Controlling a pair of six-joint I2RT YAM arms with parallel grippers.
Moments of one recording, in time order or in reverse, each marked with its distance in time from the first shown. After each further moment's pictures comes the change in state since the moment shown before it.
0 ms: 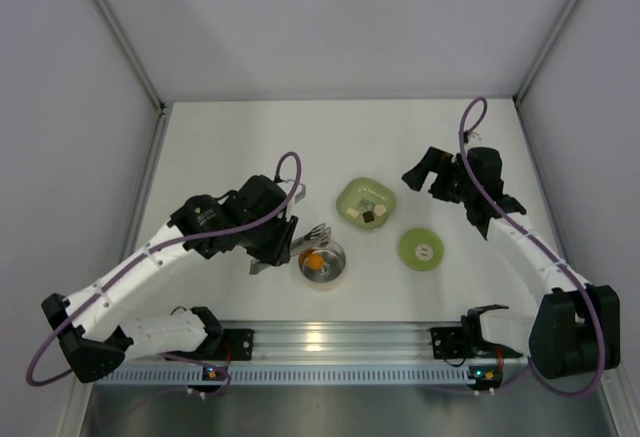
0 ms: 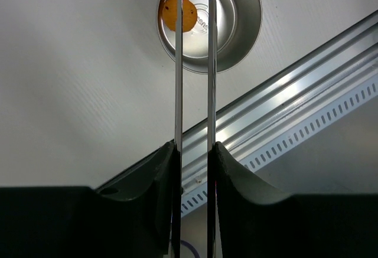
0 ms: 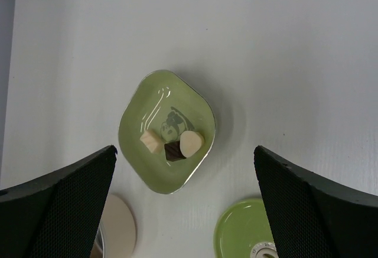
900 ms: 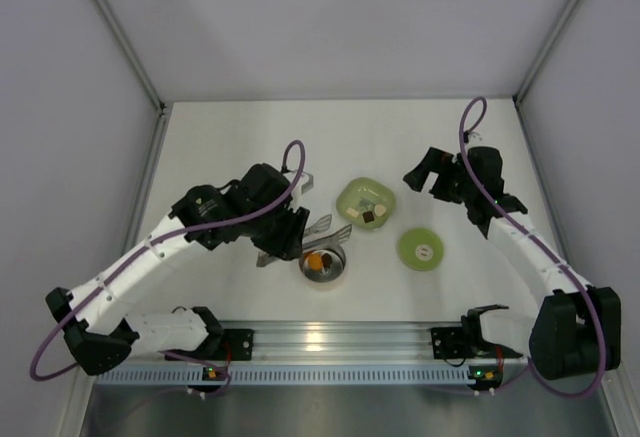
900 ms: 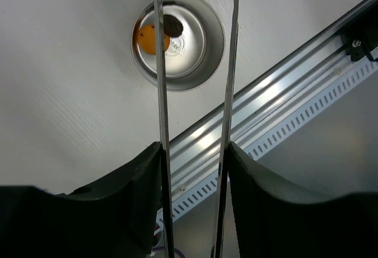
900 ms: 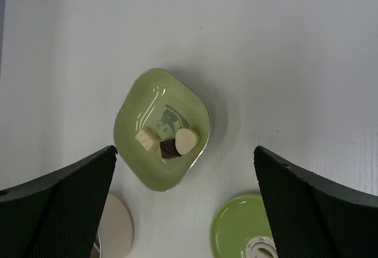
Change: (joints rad) left arm 0.000 0.034 0.074 -0.010 0.072 0.004; right arm 0.000 -0.004 0.014 -0.040 0.018 -0.015
